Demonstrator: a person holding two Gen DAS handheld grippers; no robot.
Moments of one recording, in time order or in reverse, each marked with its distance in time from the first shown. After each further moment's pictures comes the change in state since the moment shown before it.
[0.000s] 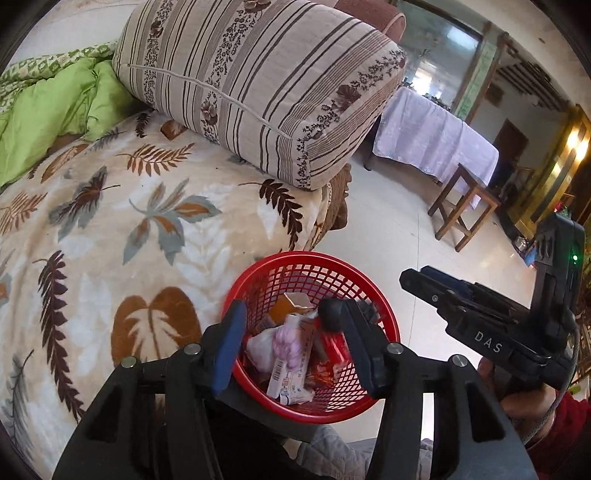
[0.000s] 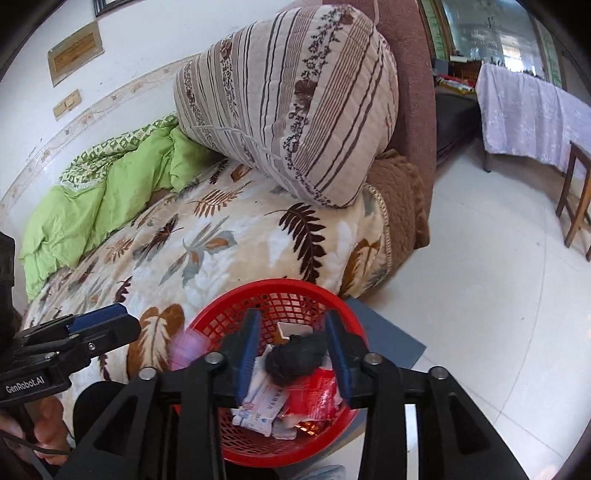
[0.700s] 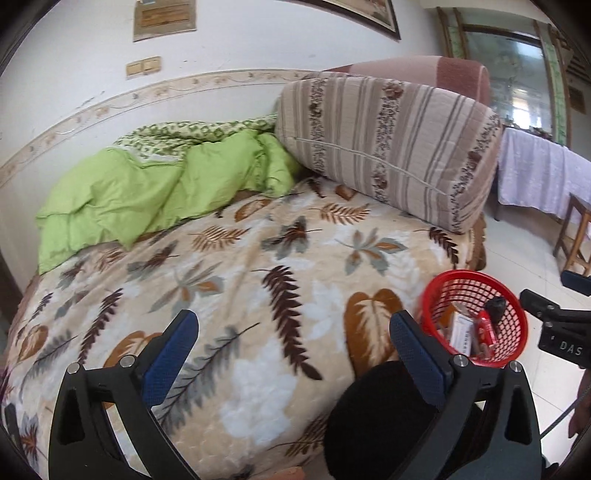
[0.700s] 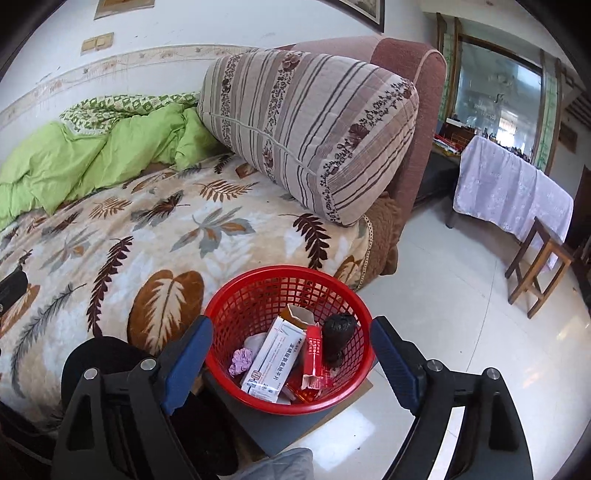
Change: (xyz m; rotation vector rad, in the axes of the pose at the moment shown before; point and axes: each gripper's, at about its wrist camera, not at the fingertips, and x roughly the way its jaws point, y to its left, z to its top) left arm -0.165 0.055 -0.095 -0.023 -0.292 0.614; right arm -0.048 0.114 -0.045 -0.223 -0.044 -0.214
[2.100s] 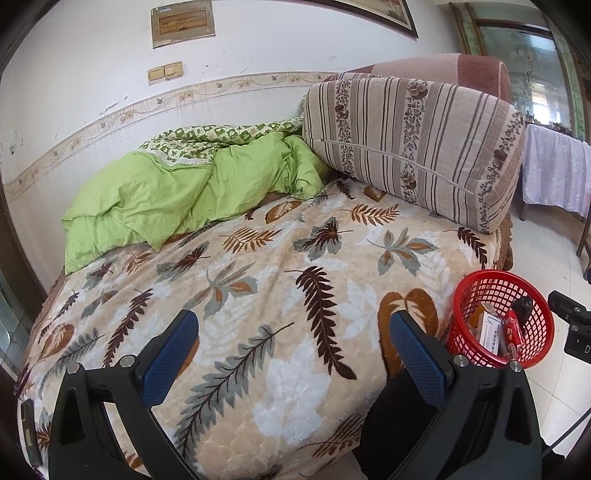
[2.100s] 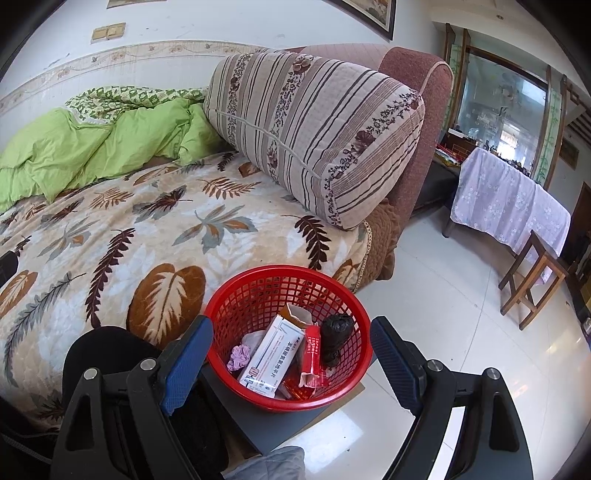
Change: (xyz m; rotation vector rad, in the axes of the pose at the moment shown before) left arm -0.002 0.005 -0.003 0.013 -0.012 0.097; right arm -0.003 0.007 -0.001 -0.027 0.001 -0.018
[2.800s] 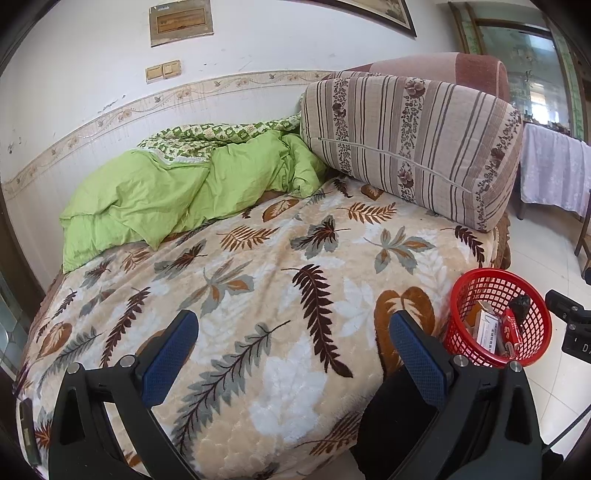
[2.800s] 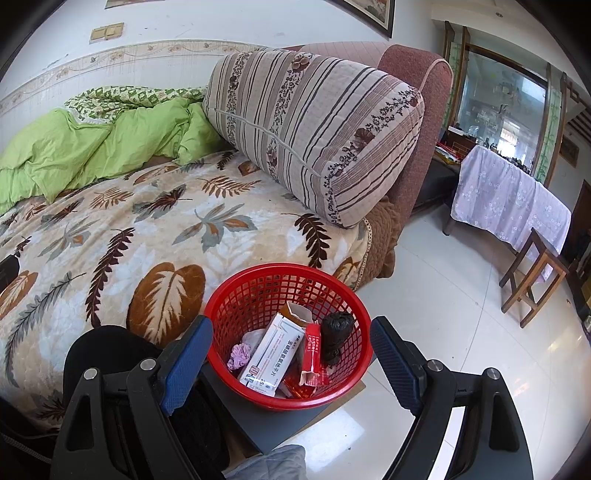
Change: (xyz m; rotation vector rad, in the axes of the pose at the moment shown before) left arm 0.001 -0.001 0.000 -0.003 0.006 -0.004; right arm 0.001 -0.001 0.000 0.002 0.003 0.002
